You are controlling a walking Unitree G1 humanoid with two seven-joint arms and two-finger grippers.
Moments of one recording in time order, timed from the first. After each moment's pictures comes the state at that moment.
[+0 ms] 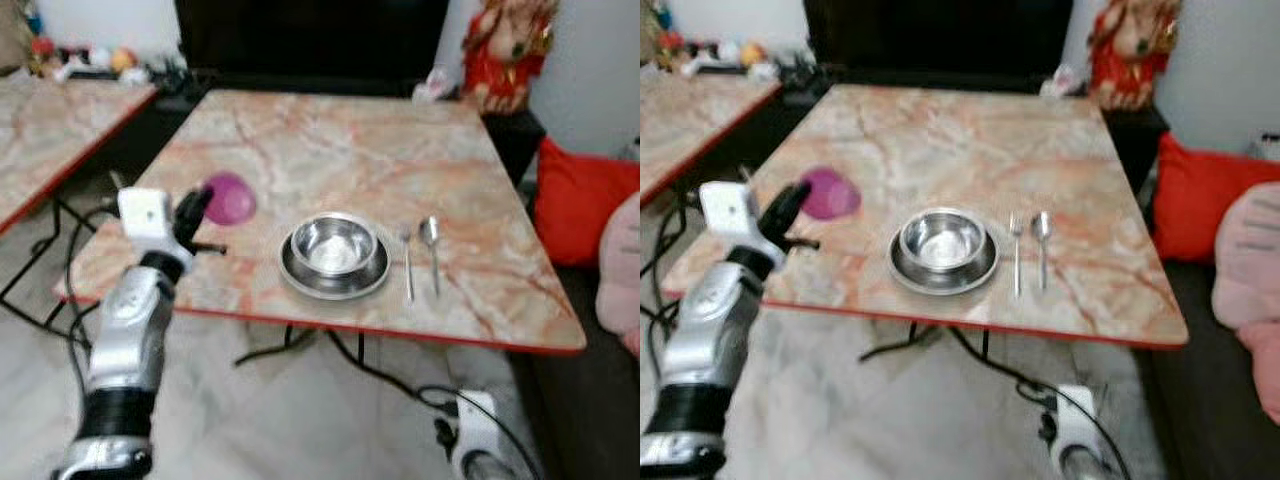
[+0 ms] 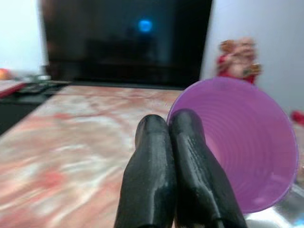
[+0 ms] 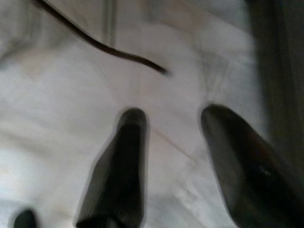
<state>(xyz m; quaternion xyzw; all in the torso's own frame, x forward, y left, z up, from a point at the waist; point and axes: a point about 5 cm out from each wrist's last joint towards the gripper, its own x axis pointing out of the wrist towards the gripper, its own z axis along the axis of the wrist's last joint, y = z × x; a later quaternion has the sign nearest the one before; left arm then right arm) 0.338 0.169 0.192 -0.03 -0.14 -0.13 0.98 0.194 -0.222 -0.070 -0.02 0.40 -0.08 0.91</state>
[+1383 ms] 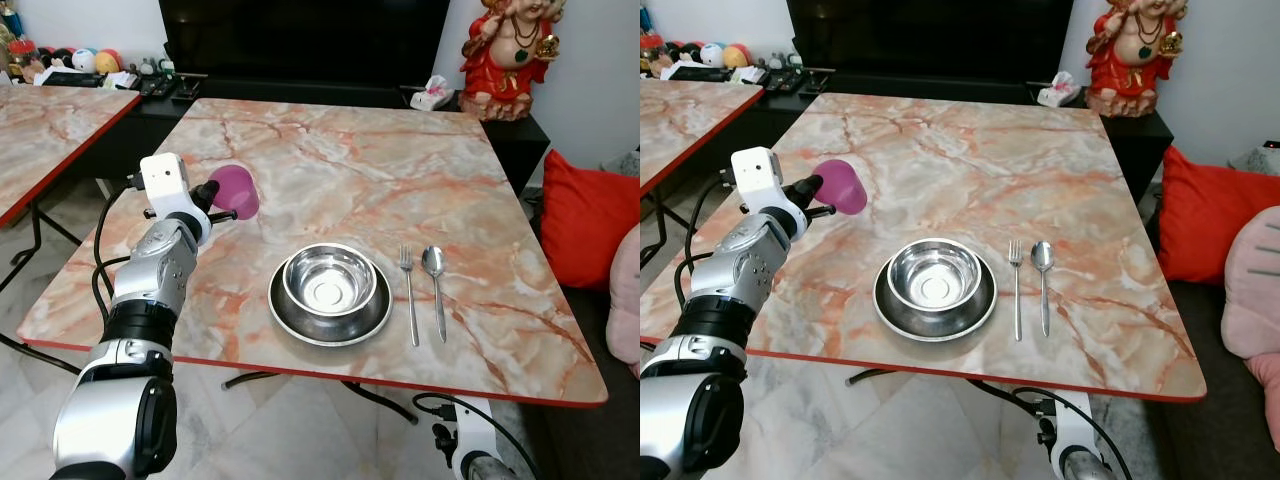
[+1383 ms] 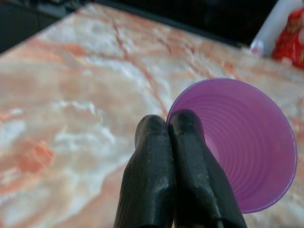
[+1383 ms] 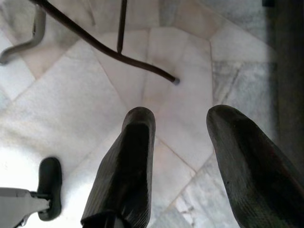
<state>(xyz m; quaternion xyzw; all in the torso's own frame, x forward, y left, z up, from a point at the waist) 0.398 0.187 0.196 -0.11 0.04 -0.01 0.99 0.205 -0.207 -0.069 -0.03 0.42 -0.04 0.91</state>
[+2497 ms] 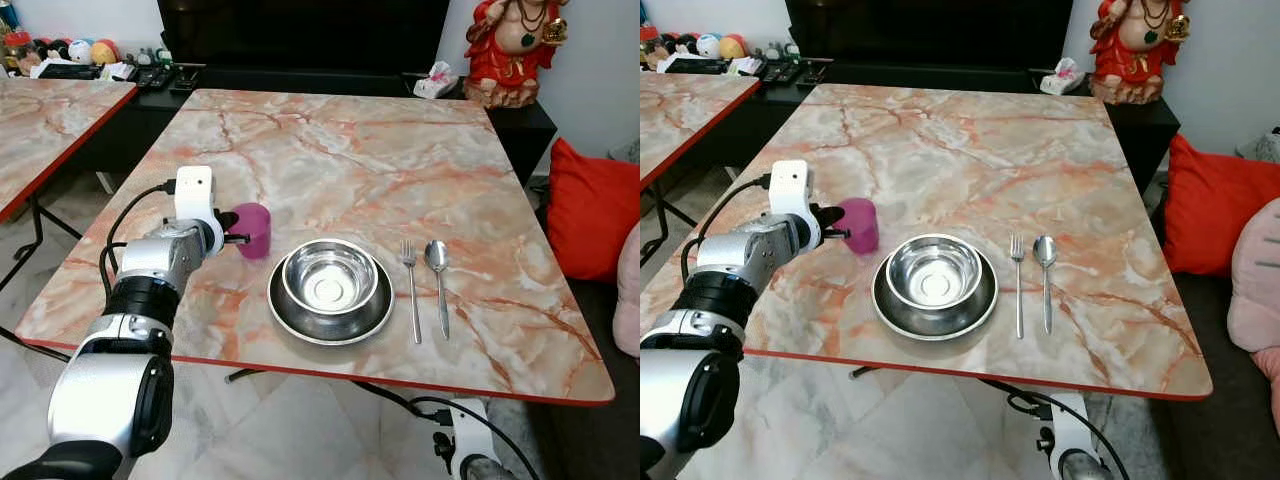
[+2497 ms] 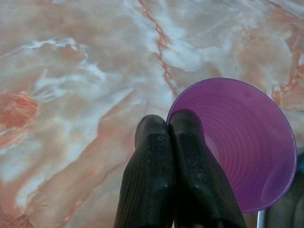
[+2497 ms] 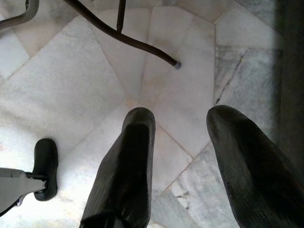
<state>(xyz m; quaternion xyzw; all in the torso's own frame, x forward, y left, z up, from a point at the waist) 0.398 0.176 0.190 -0.03 0.18 -0.05 0.98 0.204 -0.206 -0.071 -0.05 0.44 -0.04 0.90</state>
